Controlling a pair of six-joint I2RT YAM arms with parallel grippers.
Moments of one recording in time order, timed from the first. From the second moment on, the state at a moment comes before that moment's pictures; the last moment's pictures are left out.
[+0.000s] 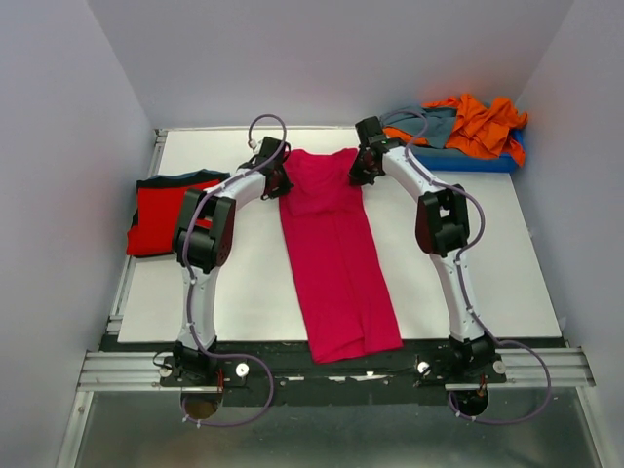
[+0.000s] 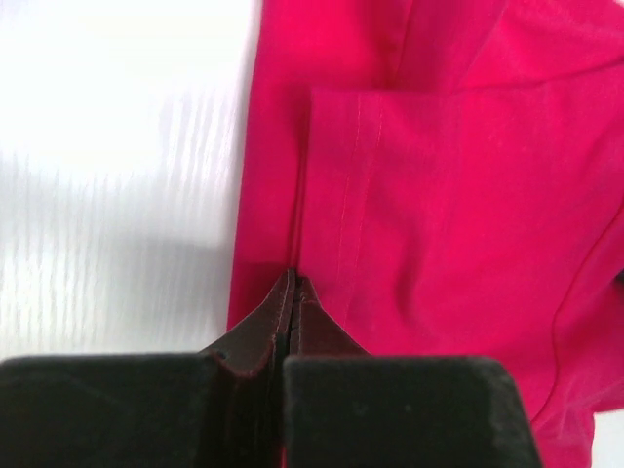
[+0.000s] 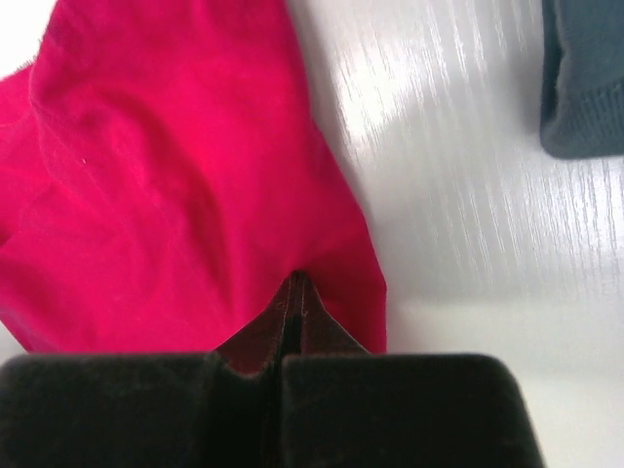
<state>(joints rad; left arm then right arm) -0.32 2.16 1.57 -0.29 -0.07 -0.68 0.36 2.51 2.23 -0.73 0.02 0.76</state>
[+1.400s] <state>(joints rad) -0.39 1.66 1.28 -0.31 -0.05 -0.59 0.29 1.69 1.15 -0.07 -0.39 0.66</state>
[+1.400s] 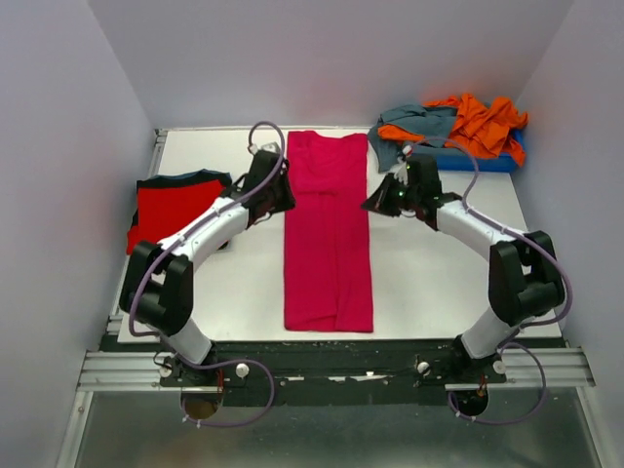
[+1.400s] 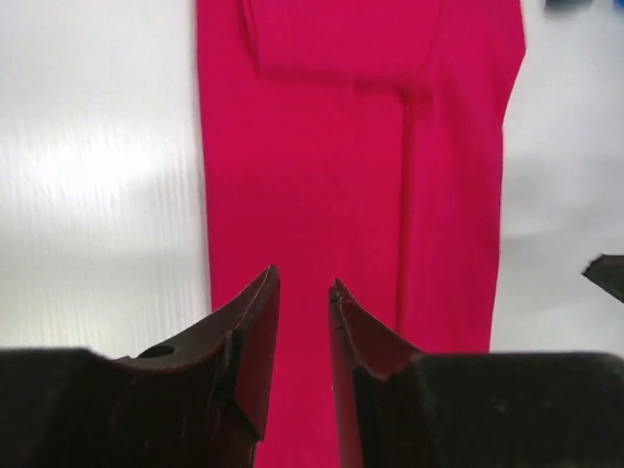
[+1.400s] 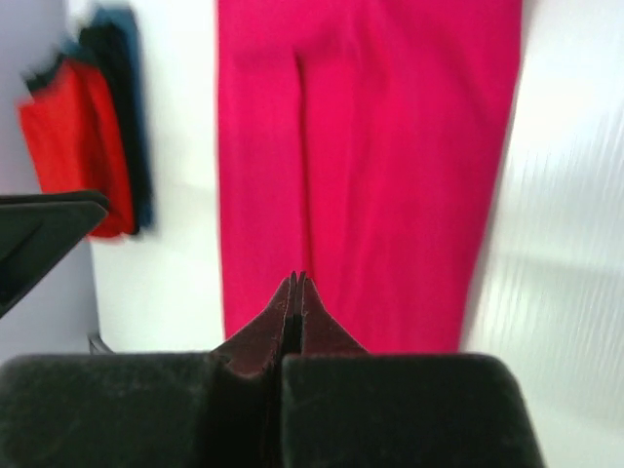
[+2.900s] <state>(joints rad) -1.05 1.27 0.78 -0.51 -0.20 -0.73 0.54 1.64 0.90 -0.08 -0.29 0.61</state>
